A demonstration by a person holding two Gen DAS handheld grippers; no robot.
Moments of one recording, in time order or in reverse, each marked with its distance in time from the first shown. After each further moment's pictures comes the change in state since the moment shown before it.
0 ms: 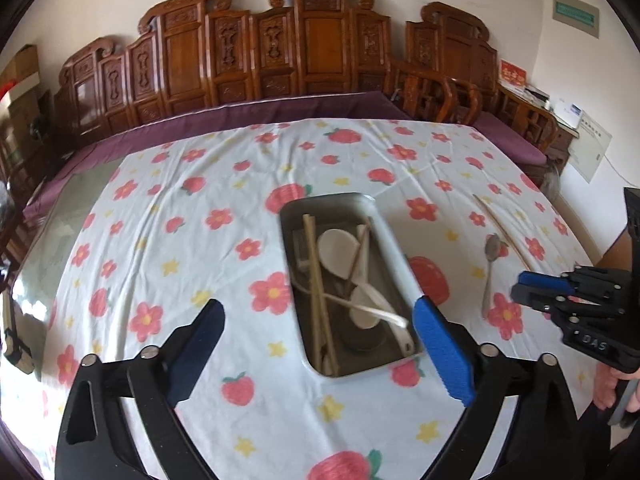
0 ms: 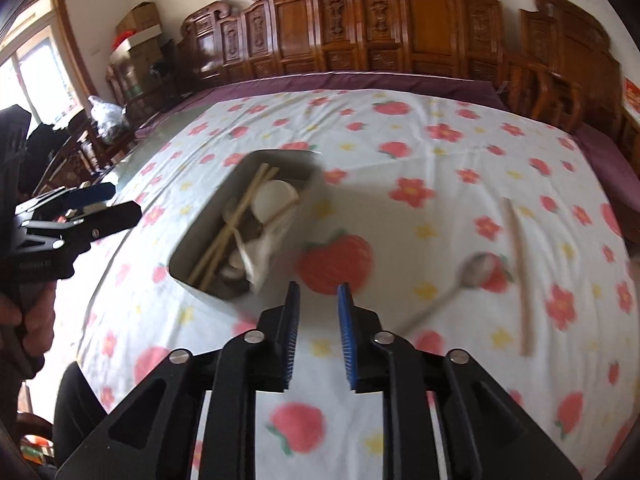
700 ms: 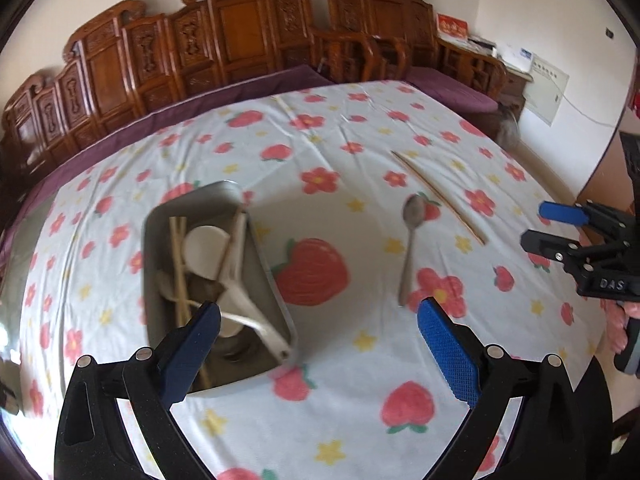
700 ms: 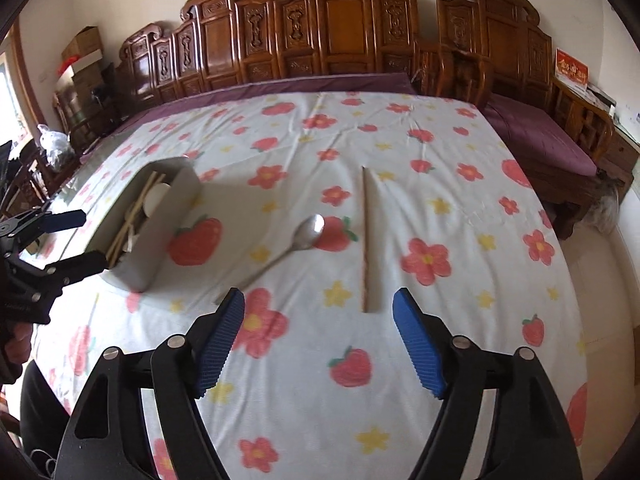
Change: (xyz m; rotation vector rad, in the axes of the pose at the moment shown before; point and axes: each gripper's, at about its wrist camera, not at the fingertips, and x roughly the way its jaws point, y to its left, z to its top) left arm 0.037 -0.115 -0.003 0.177 0.082 -0.100; right arm -0.037 -0.120 -0.044 0.108 -0.028 -0.171
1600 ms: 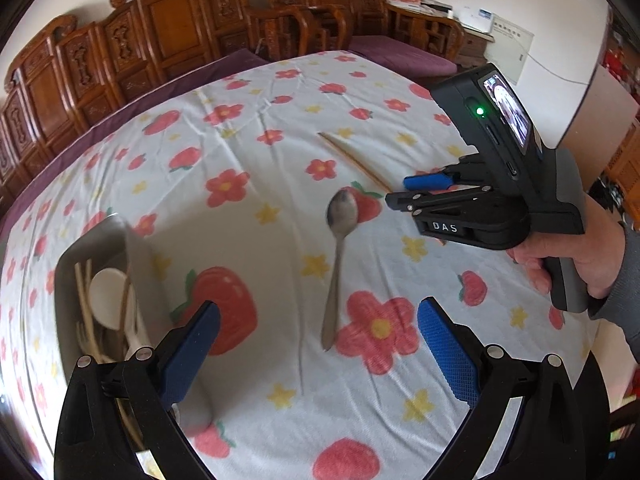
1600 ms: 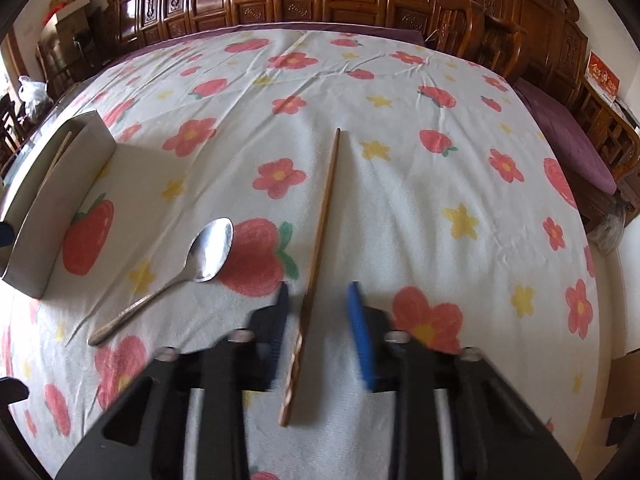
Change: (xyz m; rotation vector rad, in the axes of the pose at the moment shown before) left arm 0.059 -0.067 0.032 0.131 0.080 -0.115; right arm 0.130 -0.039 0.041 -0.109 0.181 -0.053
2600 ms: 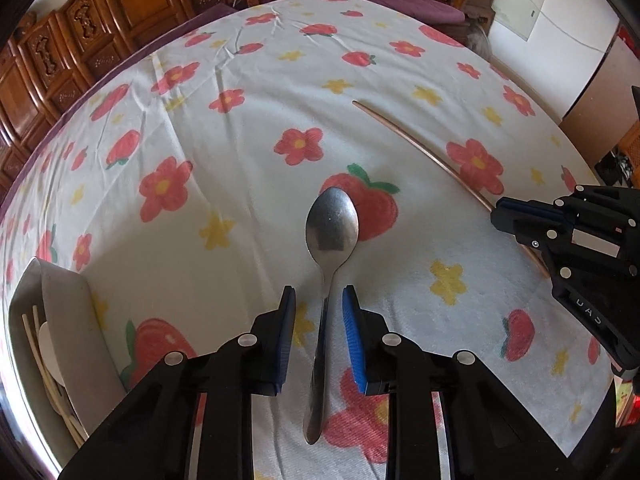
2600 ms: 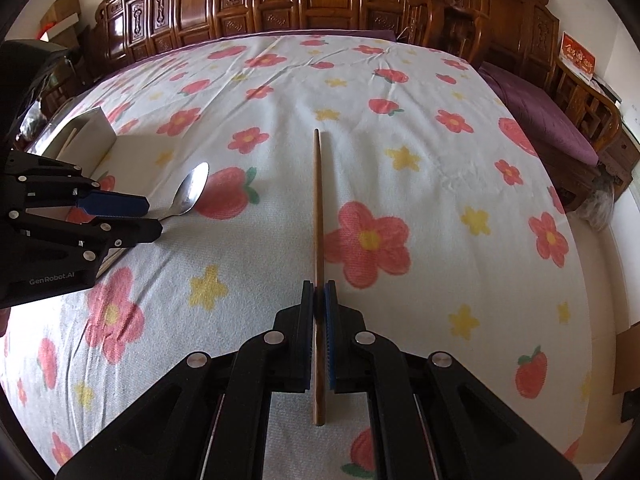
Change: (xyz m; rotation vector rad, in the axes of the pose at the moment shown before) left arm 0.094 -0.013 0.039 0.039 0.198 0.012; right arm -0.028 -0.022 -0.054 0.069 -0.045 -0.021
